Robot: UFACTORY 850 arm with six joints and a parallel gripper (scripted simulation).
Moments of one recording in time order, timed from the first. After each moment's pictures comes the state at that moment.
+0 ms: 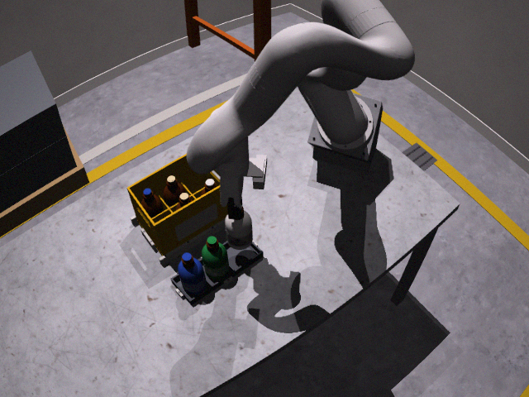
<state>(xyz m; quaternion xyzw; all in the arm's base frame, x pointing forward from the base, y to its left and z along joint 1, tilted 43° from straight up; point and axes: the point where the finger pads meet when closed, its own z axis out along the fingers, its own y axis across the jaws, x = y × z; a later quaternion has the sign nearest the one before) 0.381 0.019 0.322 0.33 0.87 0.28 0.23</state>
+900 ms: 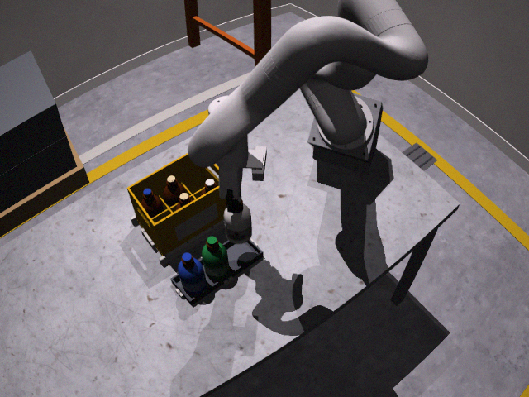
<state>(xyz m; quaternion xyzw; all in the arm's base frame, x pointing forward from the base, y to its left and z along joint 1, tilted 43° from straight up) 0.365 0.009 0.343 0.33 0.87 0.28 0.23</state>
